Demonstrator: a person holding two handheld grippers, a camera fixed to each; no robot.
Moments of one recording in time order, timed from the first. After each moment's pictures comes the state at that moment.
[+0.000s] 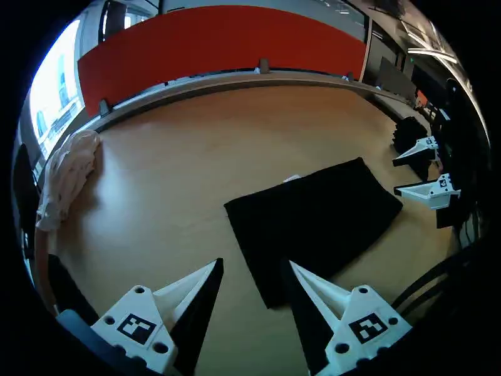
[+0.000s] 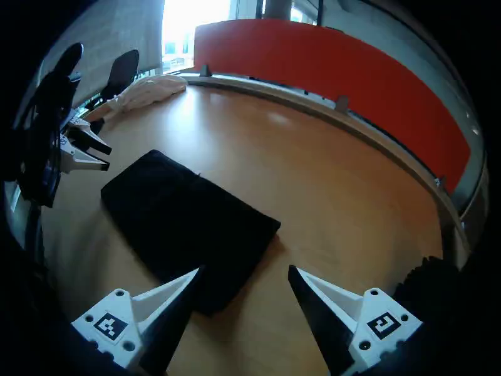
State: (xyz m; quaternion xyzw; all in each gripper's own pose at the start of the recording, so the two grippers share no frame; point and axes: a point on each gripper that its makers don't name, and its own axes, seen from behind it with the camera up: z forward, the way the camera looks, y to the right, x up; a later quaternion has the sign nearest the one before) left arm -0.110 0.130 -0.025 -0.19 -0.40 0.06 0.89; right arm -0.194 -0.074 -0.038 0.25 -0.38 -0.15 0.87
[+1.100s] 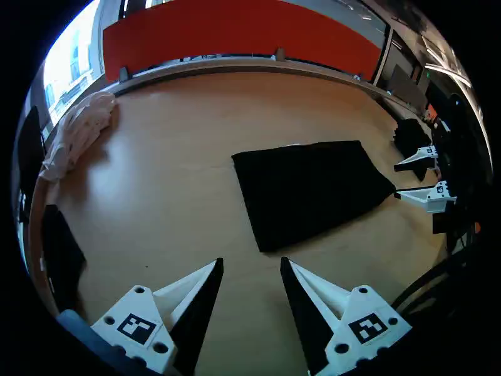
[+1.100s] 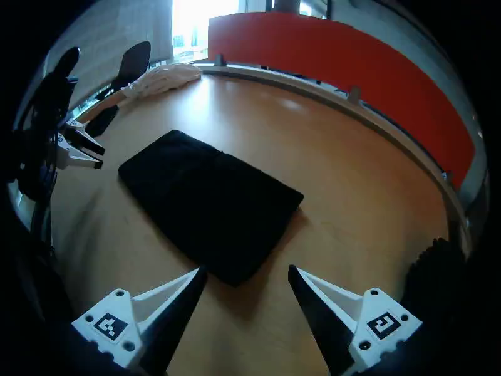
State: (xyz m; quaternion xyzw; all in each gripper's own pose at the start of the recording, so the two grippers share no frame) left arm -0.124 0.110 -0.096 -0.16 -0.44 0.02 0.88; right arm -0.209 -0.074 -0.080 0.28 -0.41 -0.15 0.86
